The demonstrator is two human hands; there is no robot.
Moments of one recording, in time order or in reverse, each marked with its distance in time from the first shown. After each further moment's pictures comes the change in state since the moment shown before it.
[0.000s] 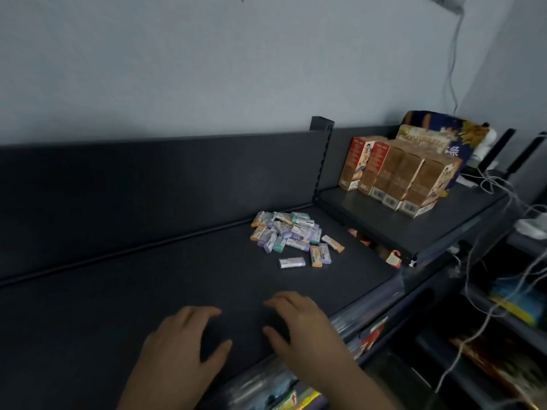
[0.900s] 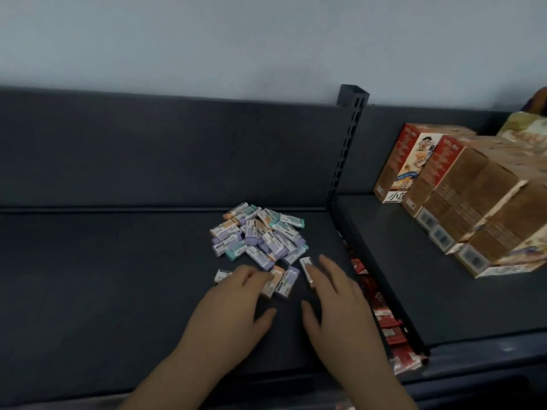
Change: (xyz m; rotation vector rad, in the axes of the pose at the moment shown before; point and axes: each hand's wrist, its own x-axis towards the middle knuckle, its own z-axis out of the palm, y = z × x) left_hand 0.153 0.178 0.123 0.080 0.077 -0.170; right_hand 0.077 0.223 -0.072 -0.030 -0.026 -0.123
